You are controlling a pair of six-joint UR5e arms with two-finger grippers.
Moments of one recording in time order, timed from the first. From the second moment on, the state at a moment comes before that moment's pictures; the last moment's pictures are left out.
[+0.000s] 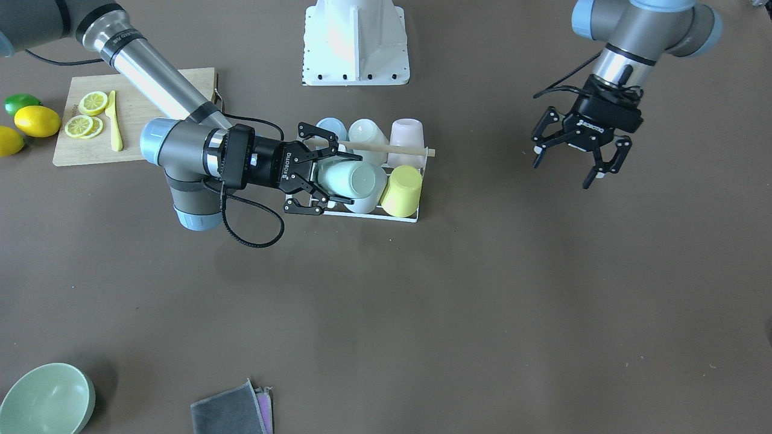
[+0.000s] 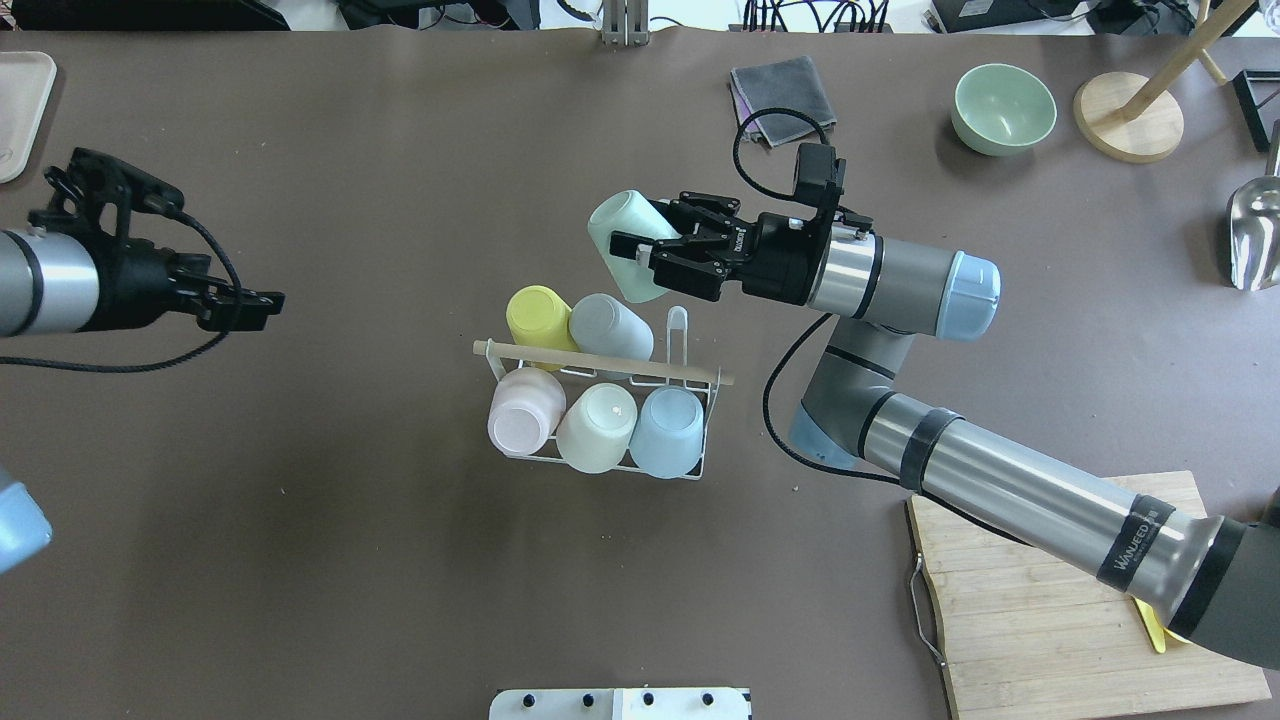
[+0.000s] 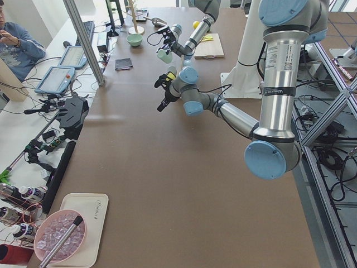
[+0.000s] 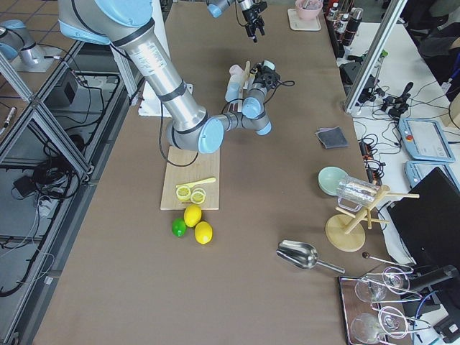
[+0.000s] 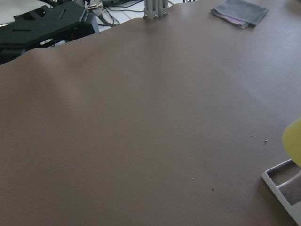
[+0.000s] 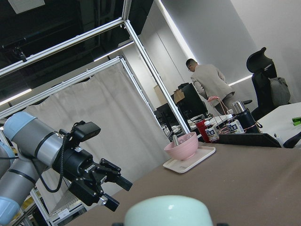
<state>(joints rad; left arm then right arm) -0.86 -1.60 -1.98 -2.18 -1.90 -0.67 0.62 -0.83 0.96 0.63 1.76 0.92</state>
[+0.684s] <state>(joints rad) -1.30 -1.58 -1.93 -1.68 -2.18 -0.65 0.58 -0.88 0.99 0.63 1.76 0.92</state>
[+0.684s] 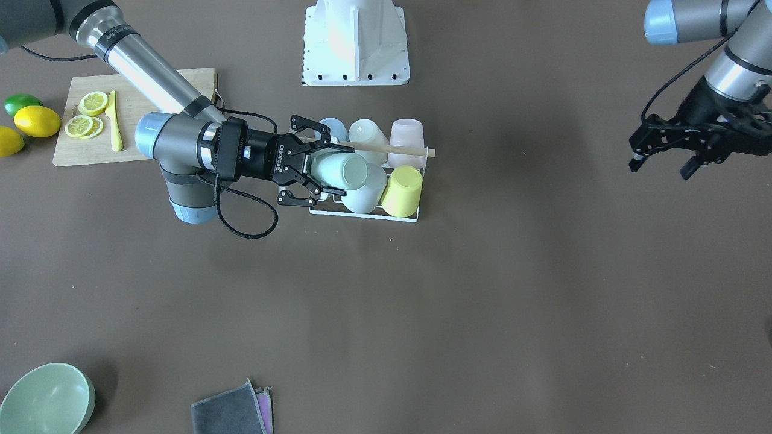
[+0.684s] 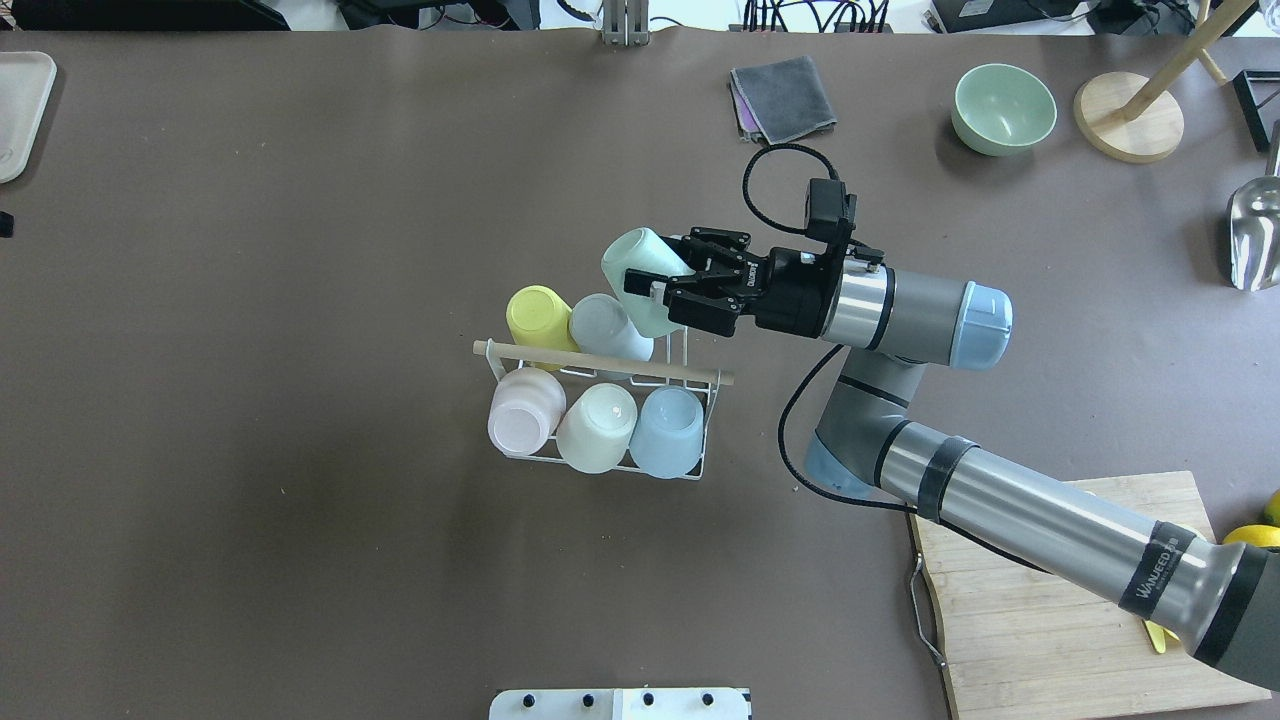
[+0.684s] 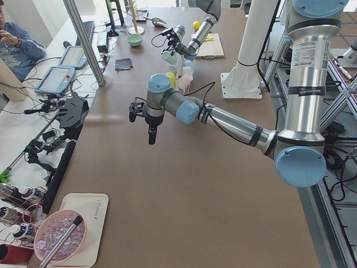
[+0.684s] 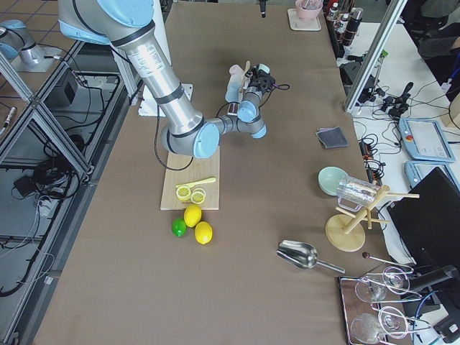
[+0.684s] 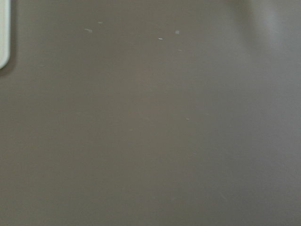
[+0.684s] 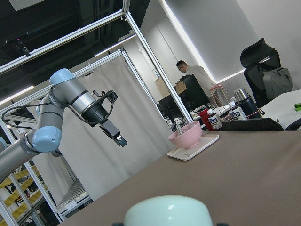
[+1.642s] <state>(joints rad) -1.46 -1.62 -1.84 -1.57 -2.15 -0.65 0.58 -0.89 0.99 0.63 1.77 0.92</state>
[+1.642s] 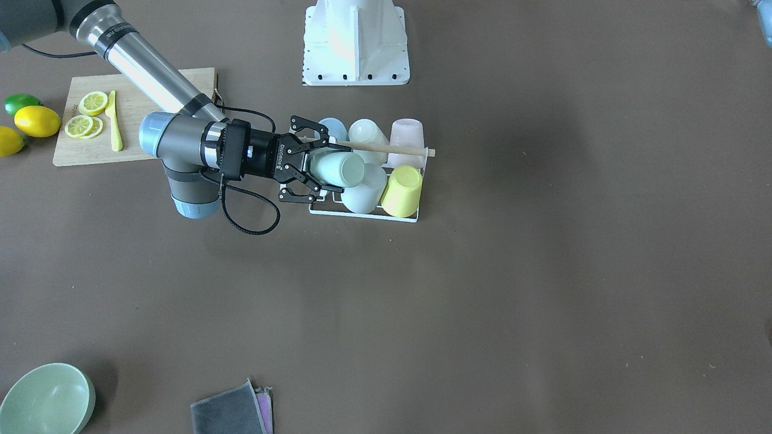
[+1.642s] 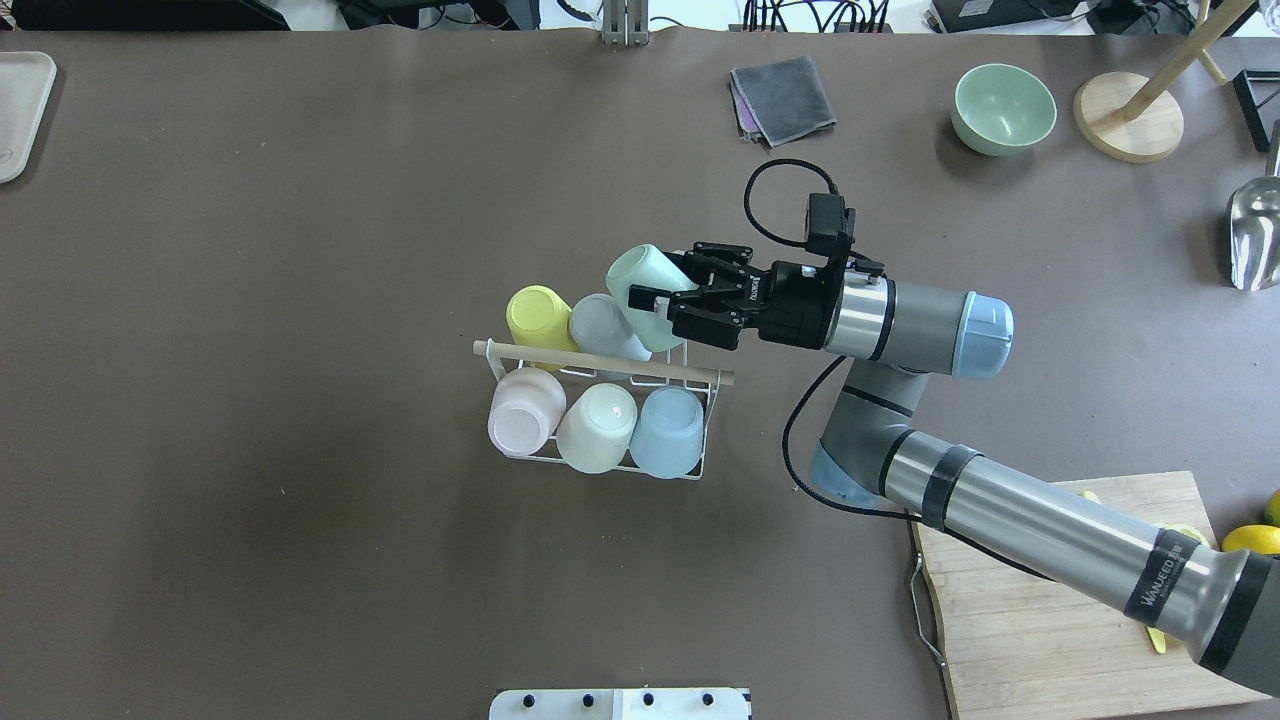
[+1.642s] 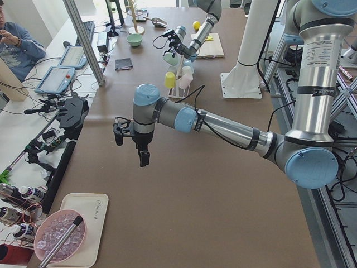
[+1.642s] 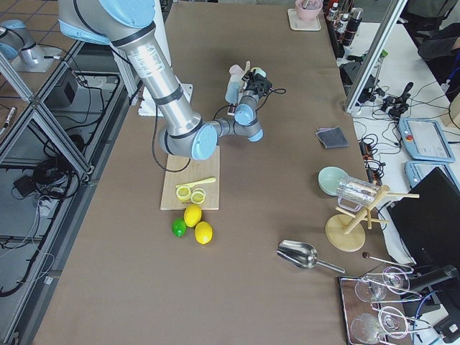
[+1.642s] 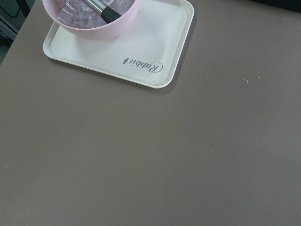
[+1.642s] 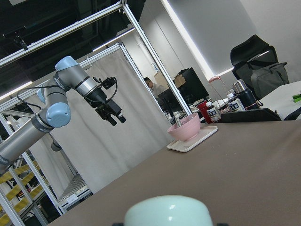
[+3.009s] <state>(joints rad) -1.46 -1.61 -1.74 -1.50 -2.38 -0.22 0.58 -0.91 1.00 0.64 1.77 0.92</state>
